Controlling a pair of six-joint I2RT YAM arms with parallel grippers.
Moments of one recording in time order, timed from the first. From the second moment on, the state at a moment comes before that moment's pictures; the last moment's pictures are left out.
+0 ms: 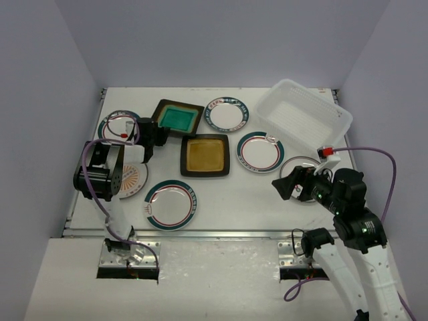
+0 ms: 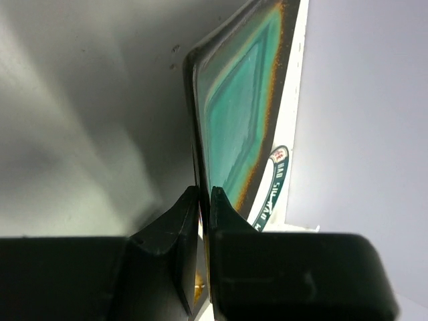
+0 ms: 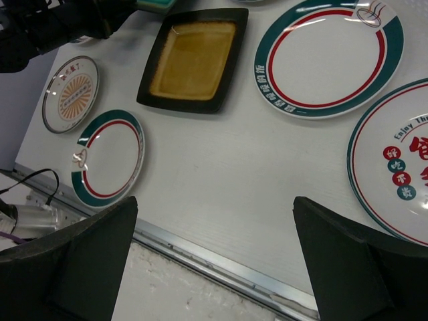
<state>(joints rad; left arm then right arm) -0.07 1.88 0.91 0.41 -0.05 -1.48 0.22 0.41 0.74 -0.74 -0.27 0.36</state>
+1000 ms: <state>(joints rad) -0.10 1.03 0.42 0.22 0.63 -1.16 0.22 1.20 1.01 -0.51 -0.65 0.20</state>
